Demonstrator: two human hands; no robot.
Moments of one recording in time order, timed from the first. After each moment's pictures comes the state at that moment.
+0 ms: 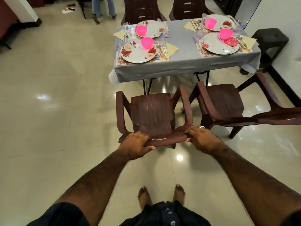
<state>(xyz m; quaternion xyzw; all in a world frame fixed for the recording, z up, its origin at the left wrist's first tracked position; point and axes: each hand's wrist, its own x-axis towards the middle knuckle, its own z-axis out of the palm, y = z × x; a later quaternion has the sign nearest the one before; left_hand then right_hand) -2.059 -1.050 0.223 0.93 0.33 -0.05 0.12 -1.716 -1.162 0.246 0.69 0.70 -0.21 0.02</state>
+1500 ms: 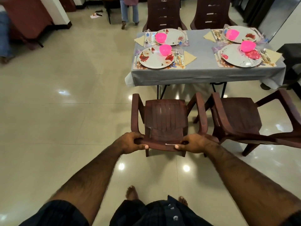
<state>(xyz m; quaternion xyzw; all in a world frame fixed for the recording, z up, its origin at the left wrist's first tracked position) -2.105 -1.025 0.246 0.76 0.53 -0.05 0.38 -1.769 -1.100 0.280 0.67 0.62 -0.39 0.13</state>
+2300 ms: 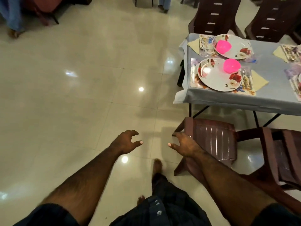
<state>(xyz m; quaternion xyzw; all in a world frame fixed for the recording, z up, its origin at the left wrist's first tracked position) -2.432 -0.727 0.211 0.68 0.61 0.01 0.41 -2.108 -0.762 0.199 0.68 0.64 -0.35 0.07</state>
